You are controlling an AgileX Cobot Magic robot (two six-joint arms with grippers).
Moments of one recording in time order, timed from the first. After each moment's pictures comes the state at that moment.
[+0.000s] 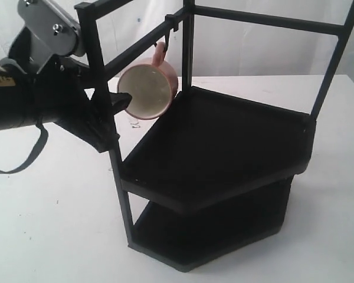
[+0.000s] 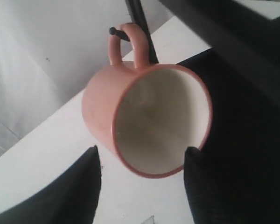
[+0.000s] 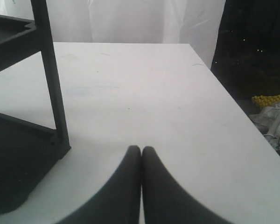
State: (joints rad) left arm -0.54 1.19 -0.79 -0.32 0.03 0.64; right arm -0.09 0.00 0.00 0.03 0.32 -0.07
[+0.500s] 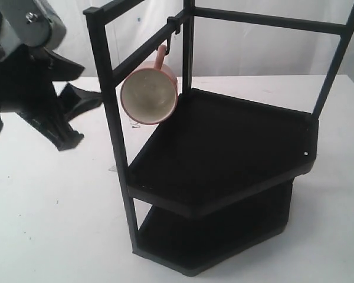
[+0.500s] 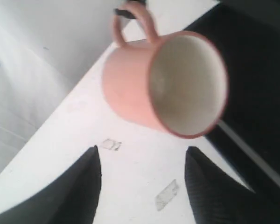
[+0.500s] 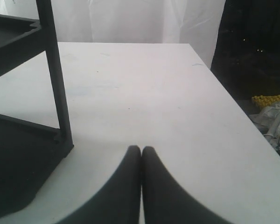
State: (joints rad) left arm -0.45 1.10 -0.84 -0.23 0.27 0.71; right arm -0.09 0.00 0.00 0.03 0.32 -0.07
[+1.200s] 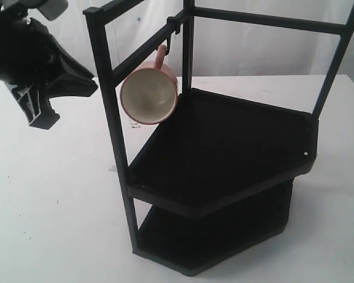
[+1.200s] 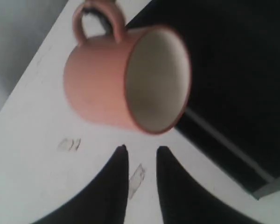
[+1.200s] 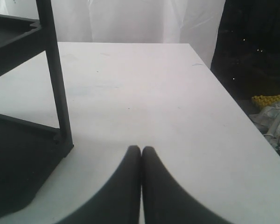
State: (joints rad) left arm -0.28 1.24 -1.13 -0.57 0.78 1.17; right arm -0.09 0.00 0.00 0.03 0.32 -0.07
